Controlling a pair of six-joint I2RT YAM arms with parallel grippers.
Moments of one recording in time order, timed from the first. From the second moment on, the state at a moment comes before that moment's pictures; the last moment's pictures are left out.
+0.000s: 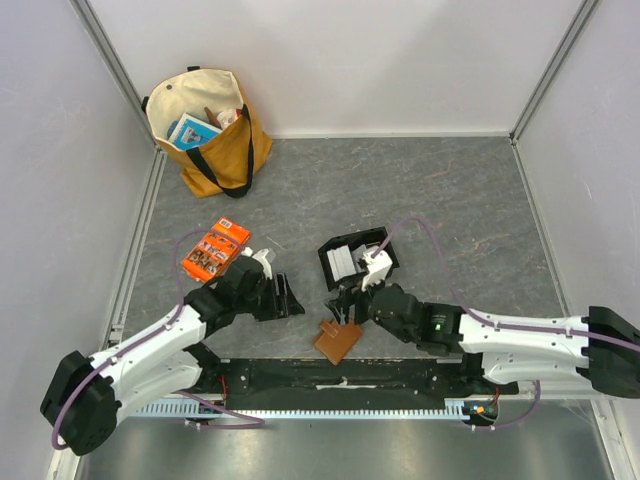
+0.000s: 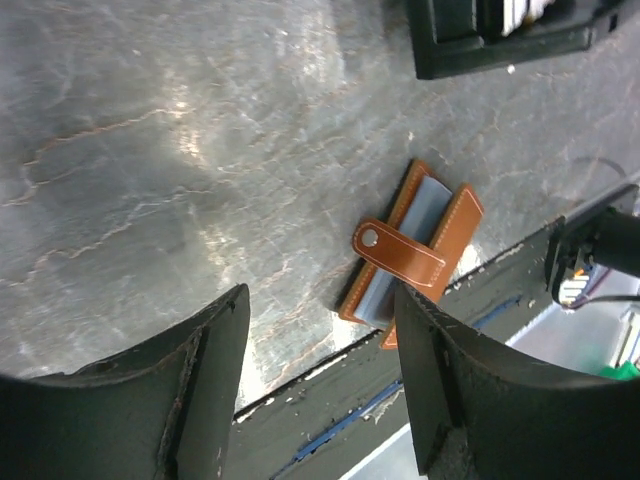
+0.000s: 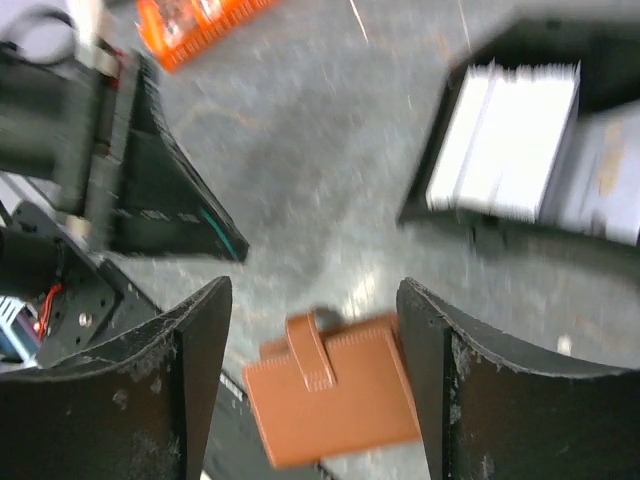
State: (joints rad) left arm -0.66 0.90 0.42 -0.36 0.19 -0.78; right arm 1.27 1.07 0.55 0.18 0.46 0.47
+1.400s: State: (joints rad) left arm -1.00 1.35 0.52 -0.11 0.19 -0.83; right arm 1.17 1.04 0.26 0.15 0.23 1.23
